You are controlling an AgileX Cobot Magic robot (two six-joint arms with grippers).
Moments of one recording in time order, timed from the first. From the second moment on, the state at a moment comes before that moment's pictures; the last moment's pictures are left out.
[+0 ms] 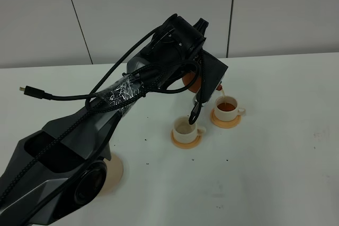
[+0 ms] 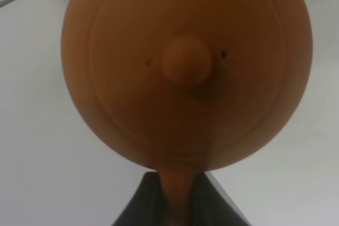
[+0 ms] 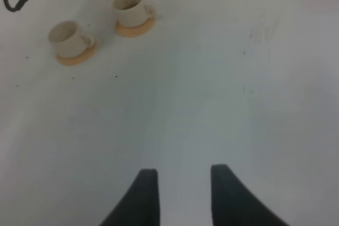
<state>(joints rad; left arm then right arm) -0.63 2.55 -2.47 0.54 0.90 1.43 0.10 -0.01 -0.49 0.20 1.06 0.00</state>
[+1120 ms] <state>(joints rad) -0.63 2.55 -2.47 0.54 0.90 1.41 0.10 -0.01 -0.49 0.20 1.06 0.00</state>
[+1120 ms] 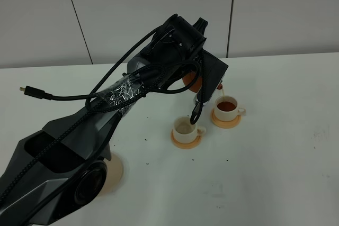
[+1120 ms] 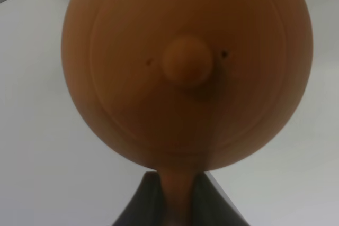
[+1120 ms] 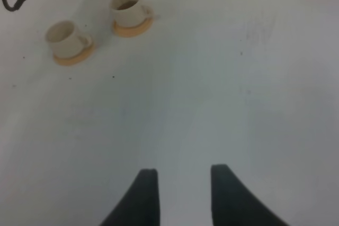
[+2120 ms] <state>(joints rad) -0.64 2.55 -2.47 0.52 0.91 1.41 0.10 -0.01 -0.49 0.20 1.06 0.00</state>
